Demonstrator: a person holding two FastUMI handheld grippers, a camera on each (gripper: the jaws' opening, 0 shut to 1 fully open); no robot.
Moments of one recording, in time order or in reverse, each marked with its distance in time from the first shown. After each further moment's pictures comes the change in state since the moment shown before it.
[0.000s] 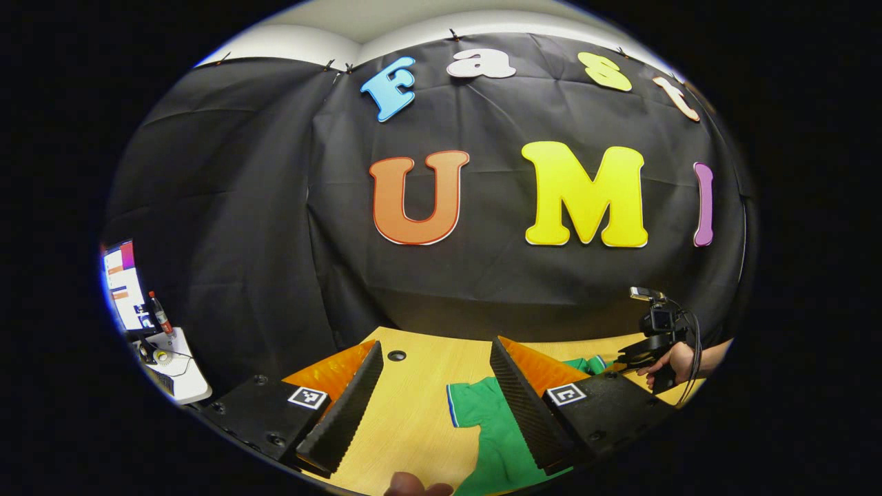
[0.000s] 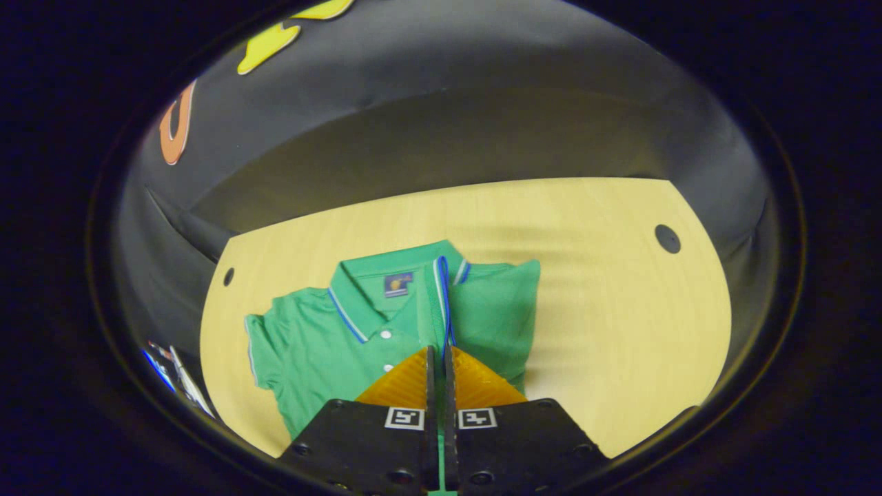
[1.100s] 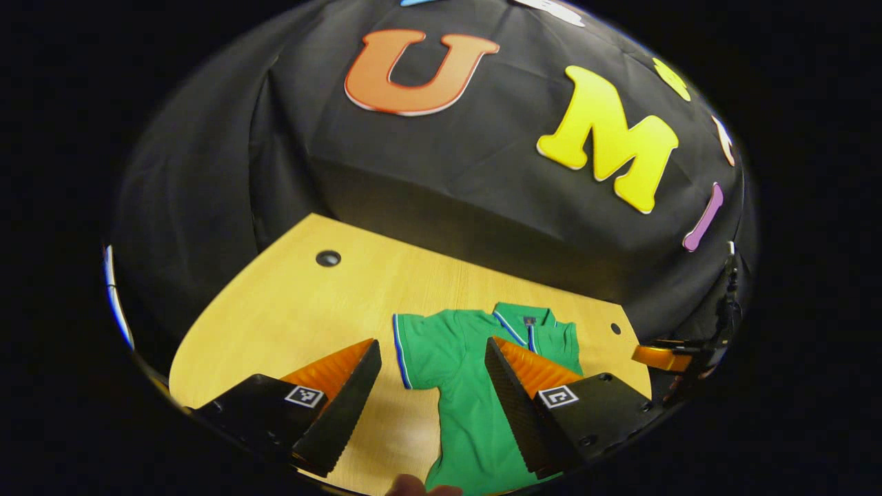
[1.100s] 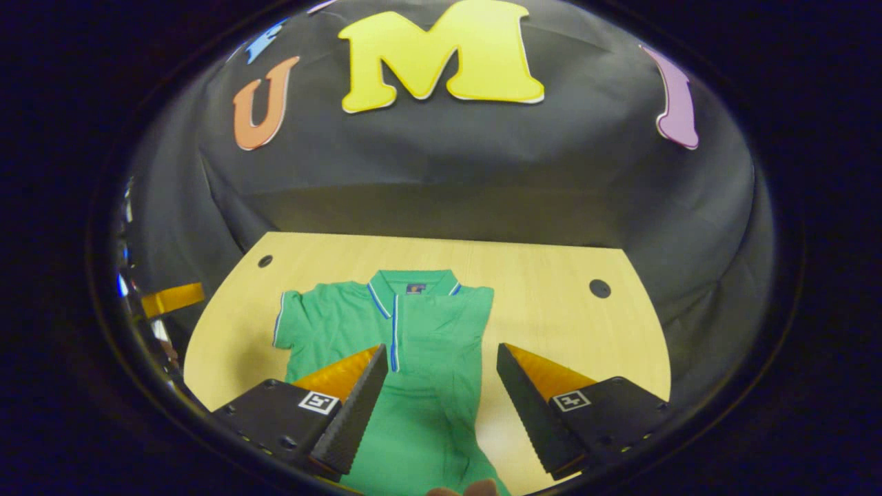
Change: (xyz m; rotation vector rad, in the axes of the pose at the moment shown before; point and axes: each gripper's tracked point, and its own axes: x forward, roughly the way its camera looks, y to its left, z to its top) left arm 0.108 -0.029 -0.144 -0.257 0.515 -0.297; right arm -0.167 -0.021 -0.043 -0.244 -0.281 -0.067
